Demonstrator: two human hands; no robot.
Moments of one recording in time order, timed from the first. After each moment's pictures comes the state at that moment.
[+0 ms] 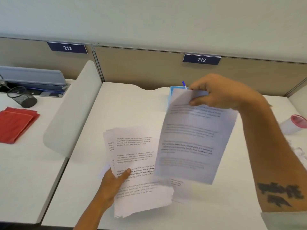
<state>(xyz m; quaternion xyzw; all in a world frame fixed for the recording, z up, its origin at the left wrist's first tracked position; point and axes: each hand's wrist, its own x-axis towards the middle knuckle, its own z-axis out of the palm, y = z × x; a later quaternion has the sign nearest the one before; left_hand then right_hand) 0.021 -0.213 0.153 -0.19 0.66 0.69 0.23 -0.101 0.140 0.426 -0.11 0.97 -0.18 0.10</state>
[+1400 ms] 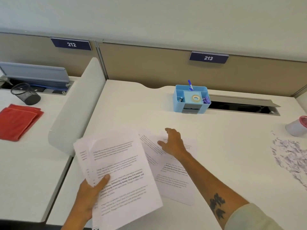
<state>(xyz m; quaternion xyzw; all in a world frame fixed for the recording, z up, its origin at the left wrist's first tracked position) 0.032 -0.289 0.150 -0.29 0.62 0.71 0.15 -0.101 0.037 0.129 0.13 0.94 -0.30 0.13</state>
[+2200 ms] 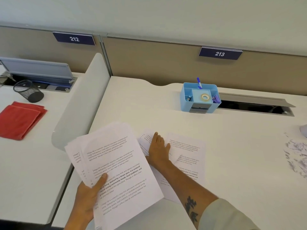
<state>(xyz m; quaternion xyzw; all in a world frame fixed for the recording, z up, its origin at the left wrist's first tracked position) 0.019 -0.305 0.153 -0.33 0.57 0.74 0.12 -0.109 -0.060 0.072 0.07 0.97 -0.14 0.20</state>
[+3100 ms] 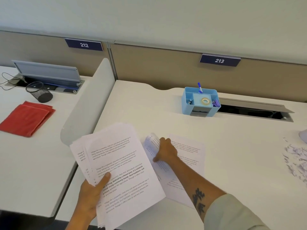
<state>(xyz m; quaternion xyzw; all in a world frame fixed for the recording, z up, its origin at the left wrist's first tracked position) 0.036 -0.306 0.153 -0.30 0.56 0.76 0.11 -0.109 -0.026 0.101 0.12 0.94 -0.19 0.25</state>
